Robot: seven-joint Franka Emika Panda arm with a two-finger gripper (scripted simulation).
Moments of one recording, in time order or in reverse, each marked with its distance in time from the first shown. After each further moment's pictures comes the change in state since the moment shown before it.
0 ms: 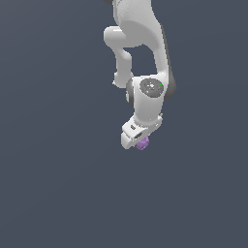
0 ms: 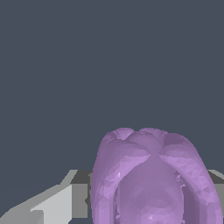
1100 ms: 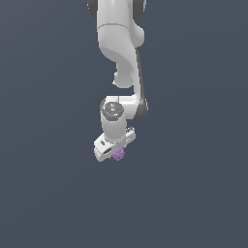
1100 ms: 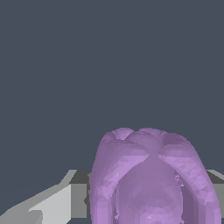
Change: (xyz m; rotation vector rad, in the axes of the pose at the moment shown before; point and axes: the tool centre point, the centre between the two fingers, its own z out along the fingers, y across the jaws) arm -0.048 0.104 0.070 0.001 0.001 0.001
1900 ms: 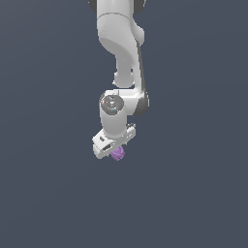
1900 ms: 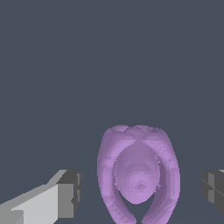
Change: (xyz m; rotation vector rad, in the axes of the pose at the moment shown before) arm 0.000 -0.001 -0.028 -0.001 0.001 0.002
